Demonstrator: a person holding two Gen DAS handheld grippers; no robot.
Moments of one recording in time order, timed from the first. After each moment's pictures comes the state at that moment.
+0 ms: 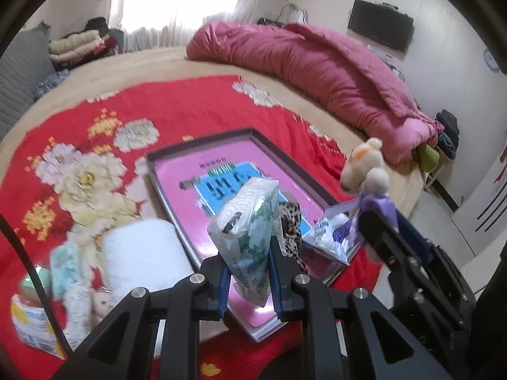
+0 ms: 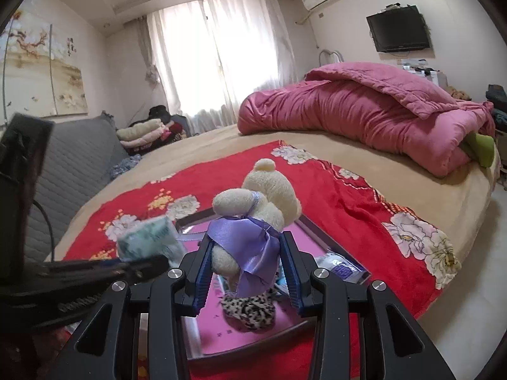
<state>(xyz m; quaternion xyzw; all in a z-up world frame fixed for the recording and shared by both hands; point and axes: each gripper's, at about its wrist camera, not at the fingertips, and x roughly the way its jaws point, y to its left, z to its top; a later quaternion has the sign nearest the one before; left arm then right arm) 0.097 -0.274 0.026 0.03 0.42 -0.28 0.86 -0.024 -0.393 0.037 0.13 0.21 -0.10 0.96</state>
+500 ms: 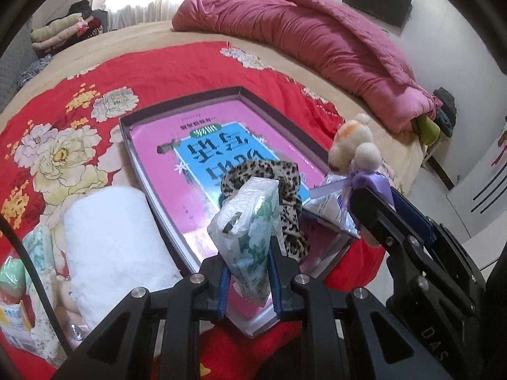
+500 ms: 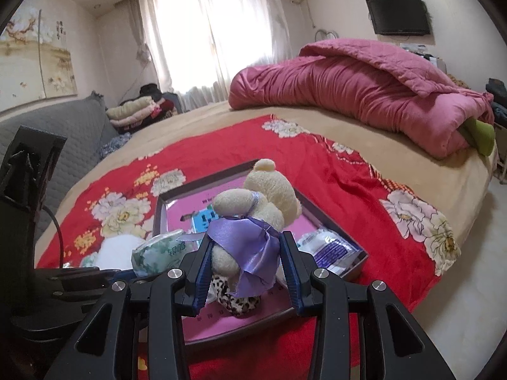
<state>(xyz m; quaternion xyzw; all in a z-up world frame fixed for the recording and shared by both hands) 0.103 -0.294 -0.018 0.05 0.47 -0.30 0.83 -0.008 -0.404 0.009 0.13 0.27 -0.10 0.95</state>
